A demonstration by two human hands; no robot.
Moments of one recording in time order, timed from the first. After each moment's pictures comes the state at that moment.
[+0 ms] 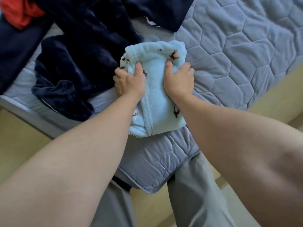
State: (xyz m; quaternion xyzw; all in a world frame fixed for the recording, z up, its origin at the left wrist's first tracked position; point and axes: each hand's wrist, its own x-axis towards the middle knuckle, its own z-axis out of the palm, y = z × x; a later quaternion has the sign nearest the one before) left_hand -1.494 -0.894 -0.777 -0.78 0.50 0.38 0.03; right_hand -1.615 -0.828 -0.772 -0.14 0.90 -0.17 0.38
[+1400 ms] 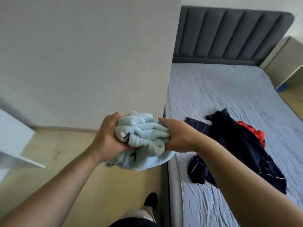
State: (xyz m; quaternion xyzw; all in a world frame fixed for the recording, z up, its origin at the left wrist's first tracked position) left_hand -0.883 -0.688 -0.099 -0.63 0.58 0.25 -0.45; right_hand -1.104 -0.805 -0.076 -0.88 0.37 0.02 0.31
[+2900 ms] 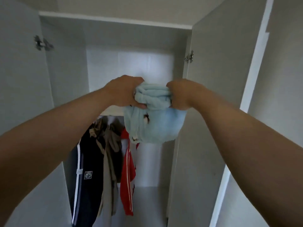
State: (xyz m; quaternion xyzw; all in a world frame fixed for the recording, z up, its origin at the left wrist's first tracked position) left_hand -0.137 -0.180 0.282 -0.95 0.16 -0.27 -0.07; right_hand -0.099 -0.413 0.297 -0.93 -0.29 -0.23 -0.04
